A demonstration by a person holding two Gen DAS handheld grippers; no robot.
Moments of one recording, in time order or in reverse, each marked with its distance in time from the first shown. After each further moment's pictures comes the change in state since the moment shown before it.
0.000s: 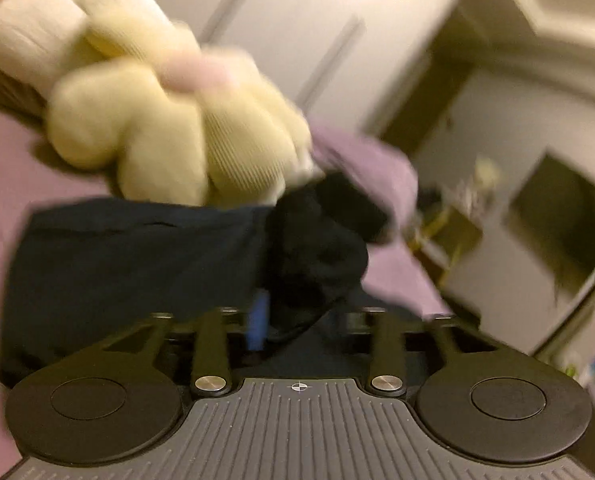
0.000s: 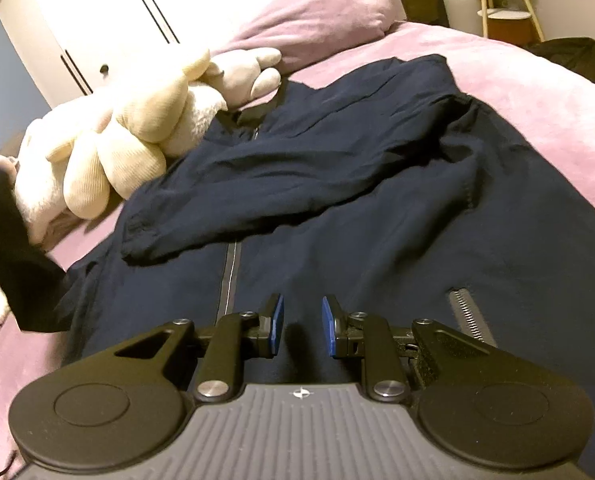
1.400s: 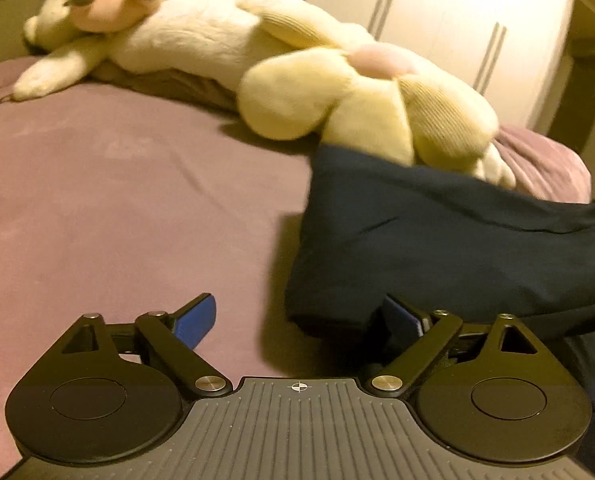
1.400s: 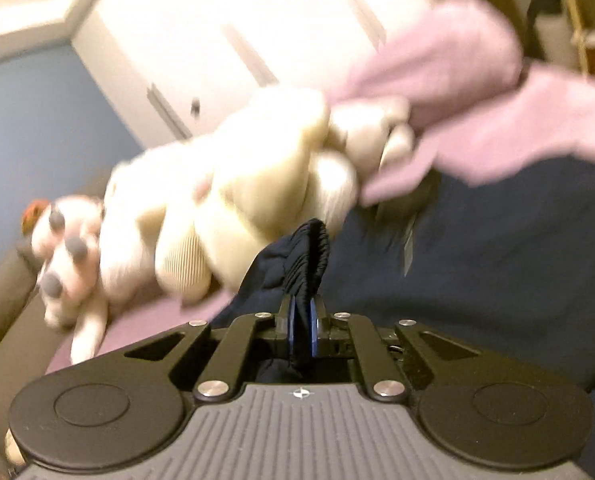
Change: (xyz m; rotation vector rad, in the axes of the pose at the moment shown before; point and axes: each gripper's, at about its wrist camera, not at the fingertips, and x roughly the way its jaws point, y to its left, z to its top) left arm -0.014 0.069 -0.072 -0.052 -0.109 0.533; right arm 0.058 0.087 0.138 -0.065 -0.177 0.258
